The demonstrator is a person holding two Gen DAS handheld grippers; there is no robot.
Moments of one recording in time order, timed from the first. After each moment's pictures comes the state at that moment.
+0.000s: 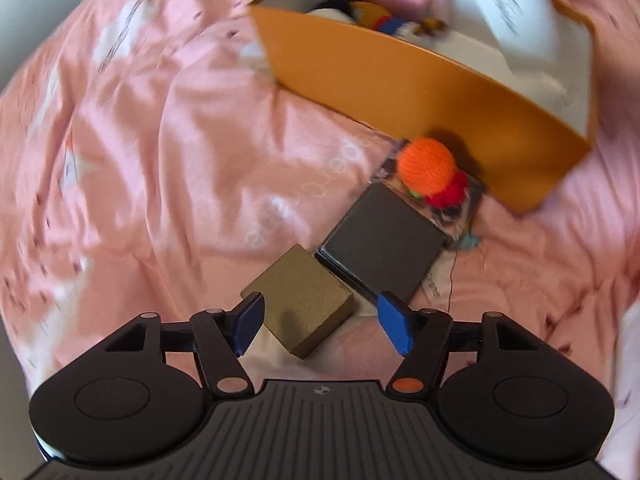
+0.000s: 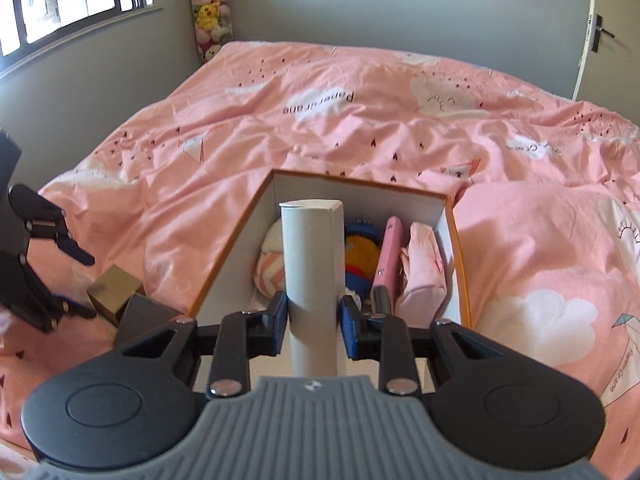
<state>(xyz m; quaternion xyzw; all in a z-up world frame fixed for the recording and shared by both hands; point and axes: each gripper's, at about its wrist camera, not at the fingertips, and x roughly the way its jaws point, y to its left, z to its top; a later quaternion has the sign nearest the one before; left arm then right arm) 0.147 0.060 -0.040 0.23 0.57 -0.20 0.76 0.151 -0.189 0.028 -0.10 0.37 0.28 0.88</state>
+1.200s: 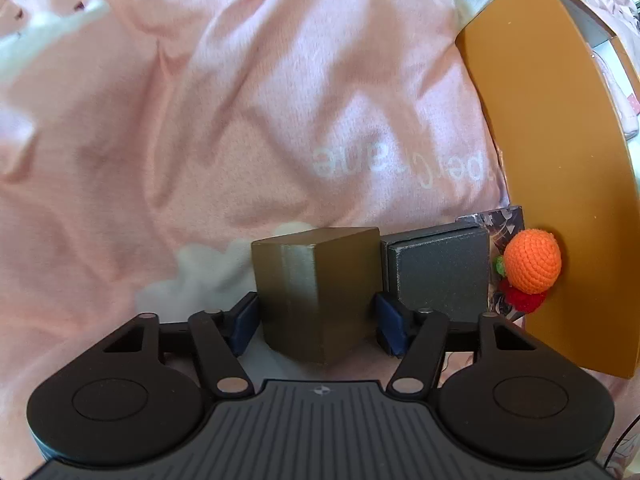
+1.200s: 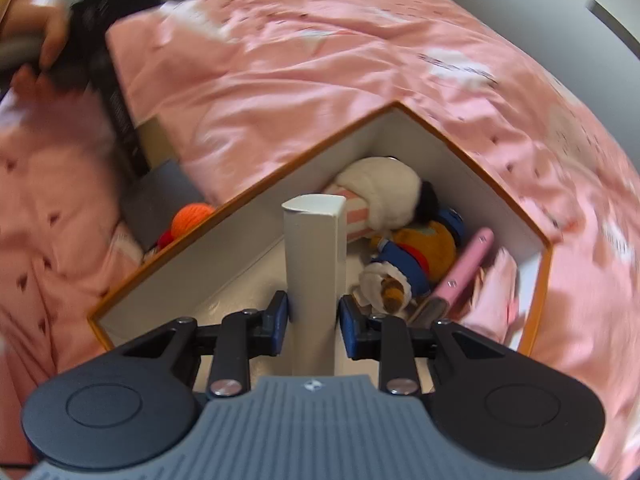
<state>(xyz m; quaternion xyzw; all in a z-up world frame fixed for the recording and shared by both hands) 0.188 0.132 -0.100 -0.07 0.70 -0.04 0.71 0.161 -0.133 -0.019 -0.35 0.37 0.43 0.75</state>
